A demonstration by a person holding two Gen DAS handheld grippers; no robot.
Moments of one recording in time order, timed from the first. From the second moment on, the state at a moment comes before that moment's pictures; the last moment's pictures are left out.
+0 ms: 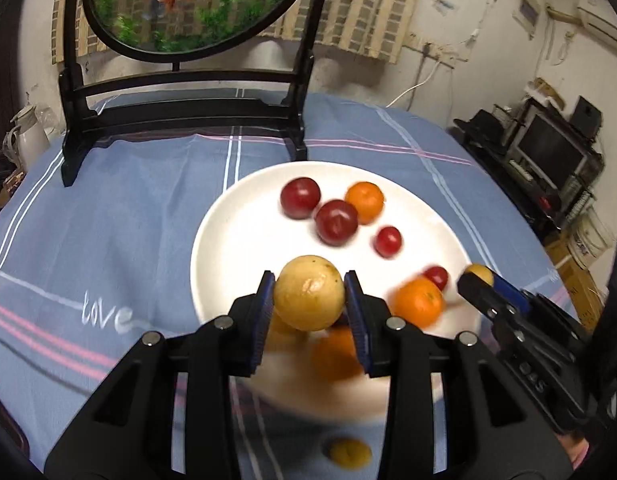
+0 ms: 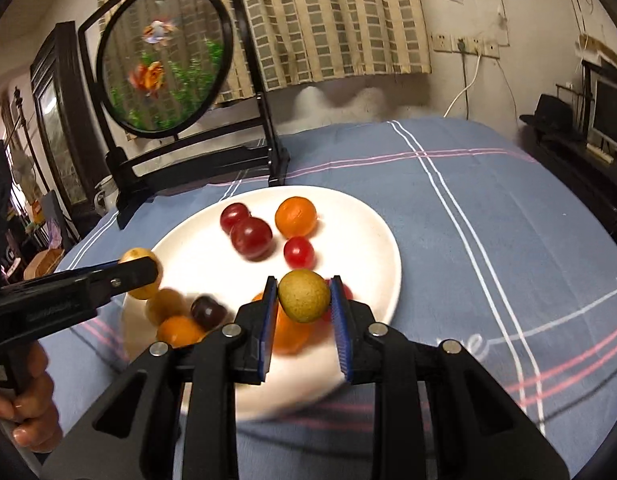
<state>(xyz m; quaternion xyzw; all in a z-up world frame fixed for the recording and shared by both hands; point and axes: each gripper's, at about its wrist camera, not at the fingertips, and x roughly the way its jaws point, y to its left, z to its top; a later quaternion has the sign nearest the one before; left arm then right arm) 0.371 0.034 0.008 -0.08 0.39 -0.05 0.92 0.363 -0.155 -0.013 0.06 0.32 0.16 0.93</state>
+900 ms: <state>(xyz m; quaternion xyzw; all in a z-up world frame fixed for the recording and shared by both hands) 0.239 0.116 -0.010 -0.13 0.37 0.15 0.91 0.269 -0.097 -0.017 0.02 0.35 0.29 0.89</state>
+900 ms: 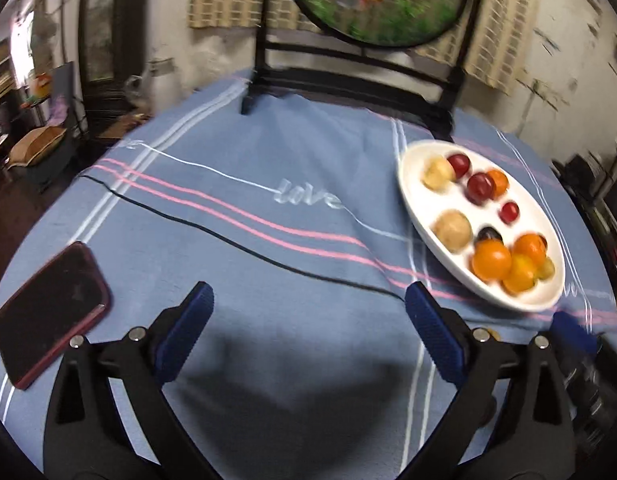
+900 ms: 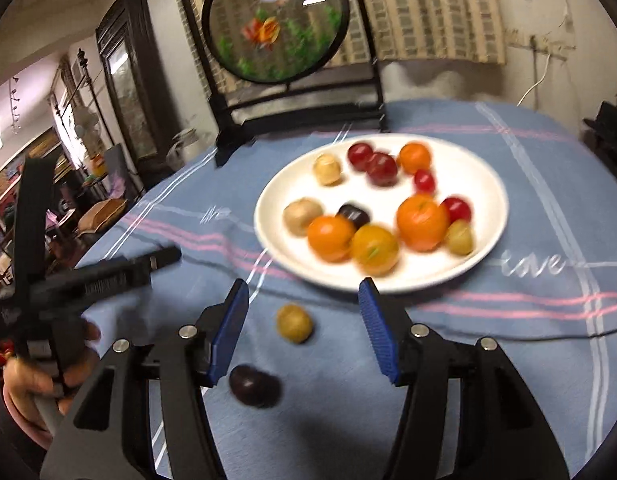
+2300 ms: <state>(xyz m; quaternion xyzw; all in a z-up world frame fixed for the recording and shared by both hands) 0.236 0.103 -0.004 -0.11 0.38 0.14 0.91 0.279 -0.065 -0.037 -0.06 0.41 0.28 0.87</state>
